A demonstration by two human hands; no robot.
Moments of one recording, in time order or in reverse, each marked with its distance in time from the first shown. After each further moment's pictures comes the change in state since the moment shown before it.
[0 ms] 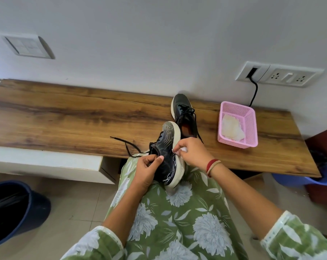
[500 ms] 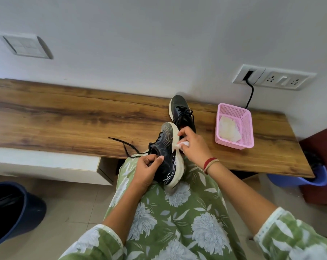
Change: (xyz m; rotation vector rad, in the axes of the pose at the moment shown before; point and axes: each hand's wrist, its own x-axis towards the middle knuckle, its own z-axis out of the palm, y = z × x) left_hand -0.001 0.001 0.002 0.014 -0.016 0.000; right_hand -0.001 0.003 -0.004 0.034 0.164 -0.021
